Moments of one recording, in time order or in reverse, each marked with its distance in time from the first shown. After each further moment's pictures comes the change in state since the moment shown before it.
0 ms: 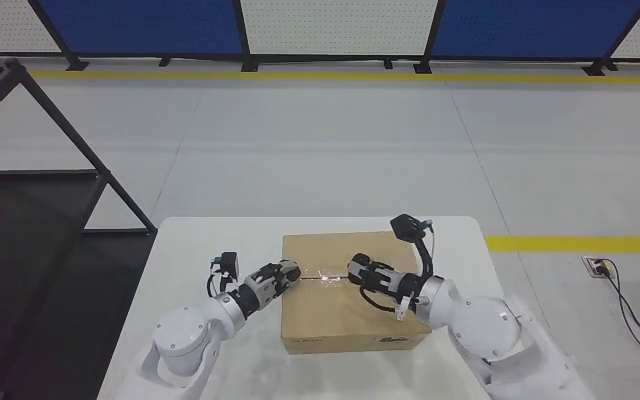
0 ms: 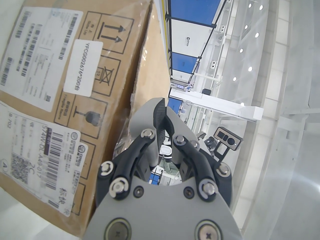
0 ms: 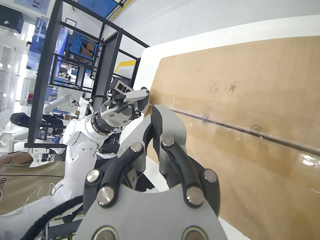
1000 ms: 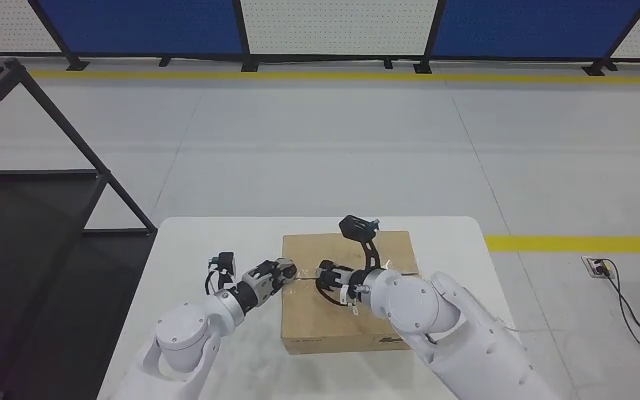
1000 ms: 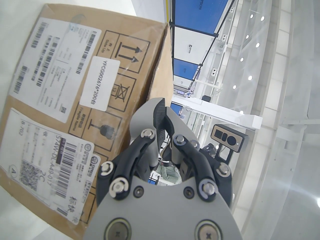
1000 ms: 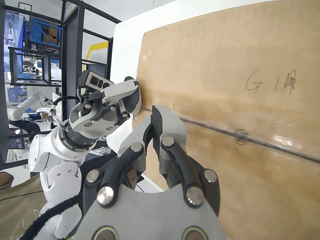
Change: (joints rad) left arm -0.021 -0.006 -0.004 0.050 -0.010 0.015 0.014; right arm 0.216 -0.117 -0.258 0.192 -0.004 0.212 -0.029
